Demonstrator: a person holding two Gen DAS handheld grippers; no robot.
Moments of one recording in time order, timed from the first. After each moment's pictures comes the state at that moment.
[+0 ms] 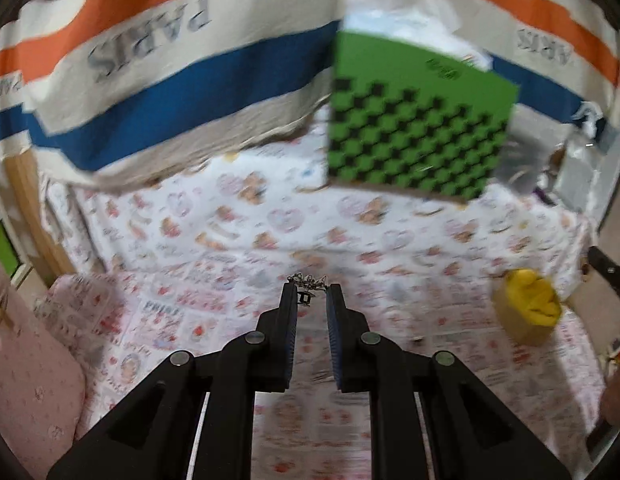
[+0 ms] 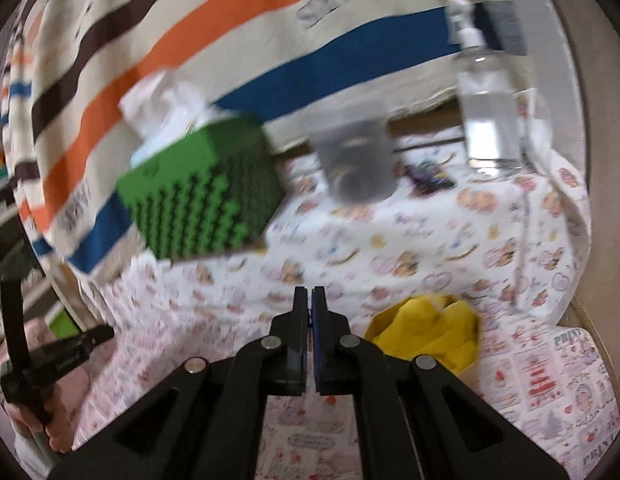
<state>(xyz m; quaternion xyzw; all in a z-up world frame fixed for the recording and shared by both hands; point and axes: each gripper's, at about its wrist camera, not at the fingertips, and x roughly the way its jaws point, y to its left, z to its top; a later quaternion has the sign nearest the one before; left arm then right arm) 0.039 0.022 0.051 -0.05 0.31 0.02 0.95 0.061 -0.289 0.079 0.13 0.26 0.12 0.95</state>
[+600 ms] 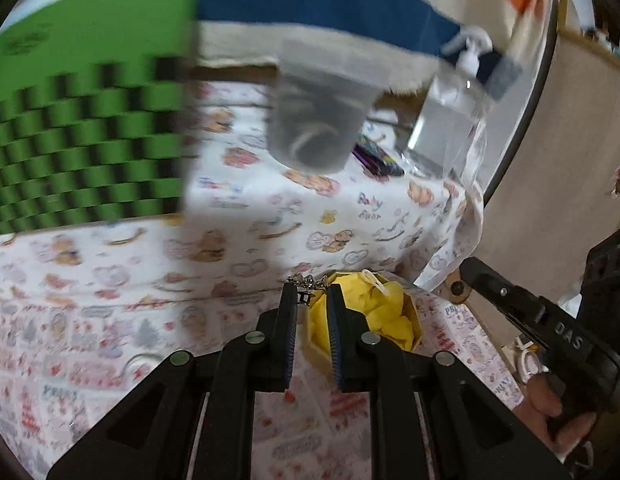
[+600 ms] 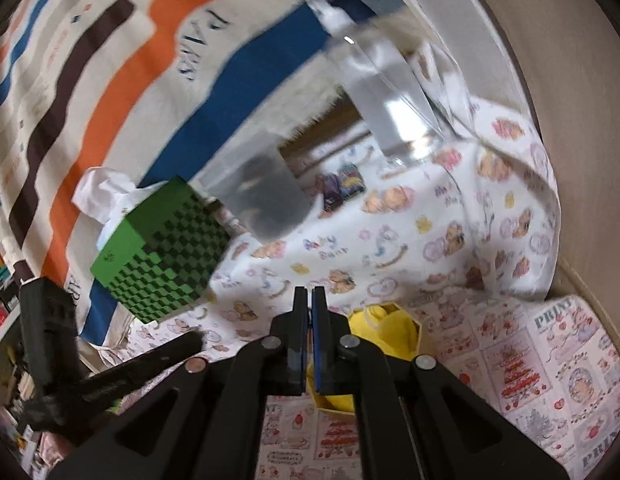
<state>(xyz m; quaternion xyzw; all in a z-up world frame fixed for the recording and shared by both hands) 0.132 -0.171 0.050 -0.05 0.36 -0.22 0.90 0.084 -0.377 0.058 0.26 0.28 0.09 0.92</state>
